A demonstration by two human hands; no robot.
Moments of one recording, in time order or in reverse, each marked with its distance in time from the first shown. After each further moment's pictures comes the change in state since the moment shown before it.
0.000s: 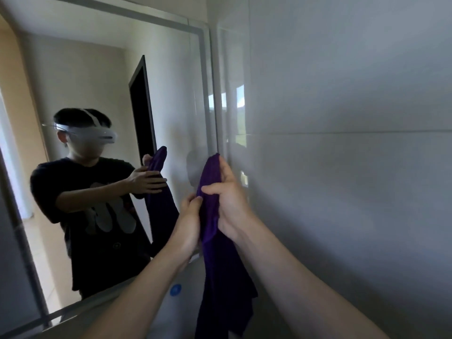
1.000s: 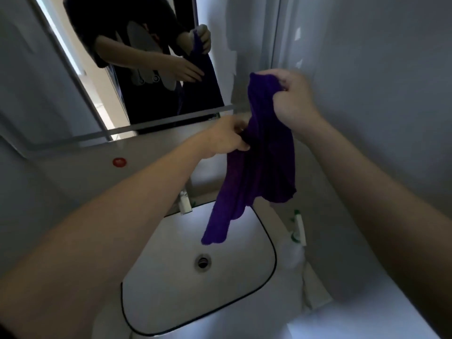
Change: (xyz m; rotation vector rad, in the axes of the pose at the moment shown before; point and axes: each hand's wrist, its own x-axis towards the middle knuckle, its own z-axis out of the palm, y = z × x) left_hand -0.033 -0.126 -0.071 0.798 -0.314 -0.316; right_hand -0.045 0.098 -0.085 -0.690 0.080 -0.022
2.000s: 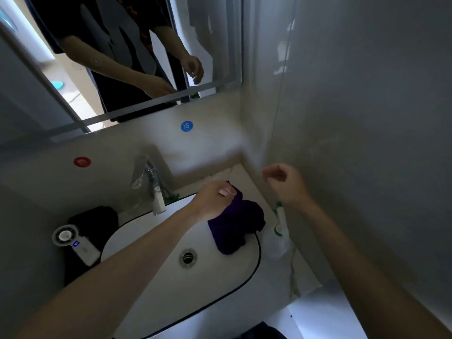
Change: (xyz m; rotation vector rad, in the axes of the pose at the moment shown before) left_hand -0.011 -0.105 0.136 0.059 -0.032 -0.245; right_hand -0.099 0.215 -0.050 -0.176 -0.093 0.389
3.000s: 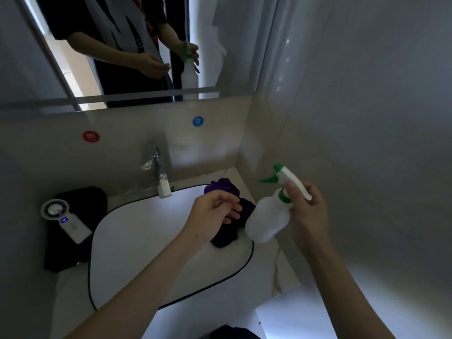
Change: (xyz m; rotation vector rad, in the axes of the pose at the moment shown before) left_hand -0.106 -0.011 0.011 -0.694 0.171 0.059; right_hand -0.124 -0.058 0.003 0.414 0.280 -0.006
